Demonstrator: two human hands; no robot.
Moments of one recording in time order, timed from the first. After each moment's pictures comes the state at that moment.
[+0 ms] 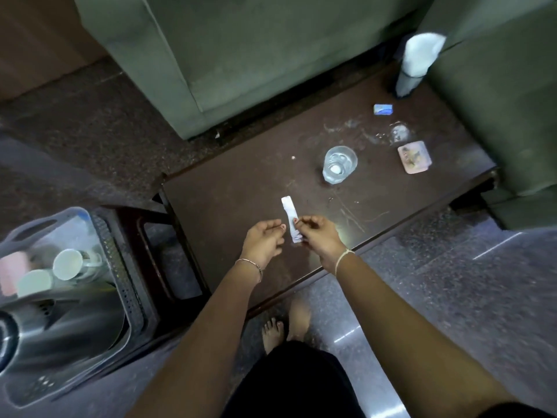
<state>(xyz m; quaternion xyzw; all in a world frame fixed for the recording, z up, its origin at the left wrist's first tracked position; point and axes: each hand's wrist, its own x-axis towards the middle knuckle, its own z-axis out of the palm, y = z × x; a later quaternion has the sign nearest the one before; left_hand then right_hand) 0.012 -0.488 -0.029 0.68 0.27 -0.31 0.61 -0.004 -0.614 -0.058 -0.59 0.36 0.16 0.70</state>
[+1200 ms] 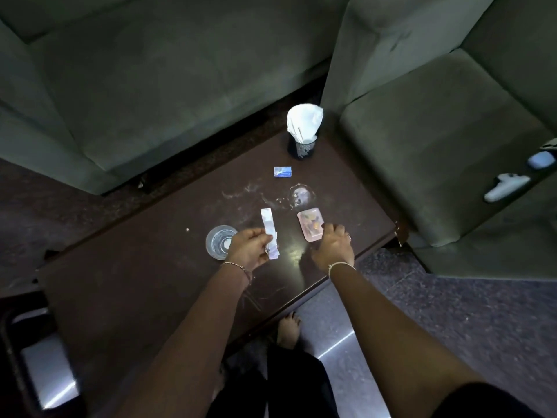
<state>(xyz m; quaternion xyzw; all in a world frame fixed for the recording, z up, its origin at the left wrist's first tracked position) 0.142 -0.790 -0.011 0.62 0.30 -0.34 0.64 0.093 -0.954 -0.068 -0.92 0.27 0.22 0.19</state>
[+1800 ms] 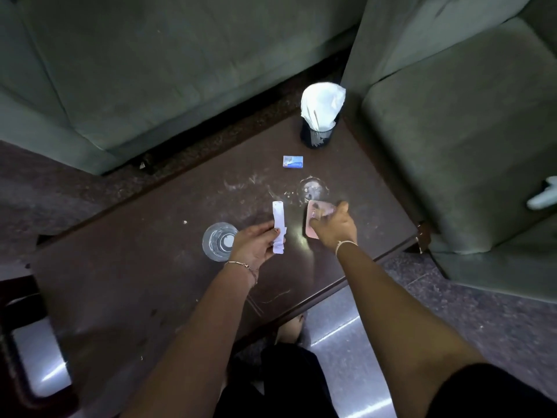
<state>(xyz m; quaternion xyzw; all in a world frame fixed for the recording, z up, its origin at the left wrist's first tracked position) 0.164 -0.803 -0.050 0.58 0.31 -0.33 0.67 0.158 -0.974 -0.138 -0.84 0.36 0.16 0.37</state>
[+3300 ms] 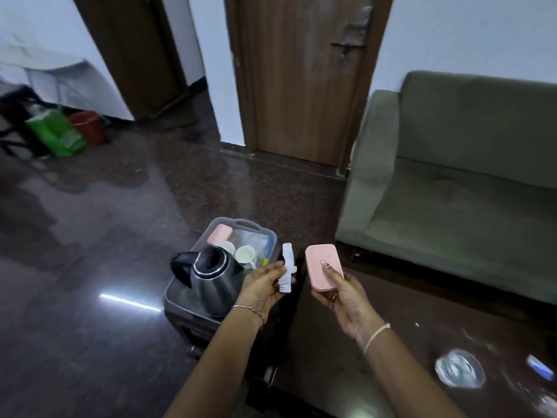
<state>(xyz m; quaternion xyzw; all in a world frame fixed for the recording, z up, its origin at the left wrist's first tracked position) -0.060 -0.304 0.166 0.39 0.41 0.10 0.82 0.032 -0.437 0.138 -0.54 0.13 0.37 0.74</state>
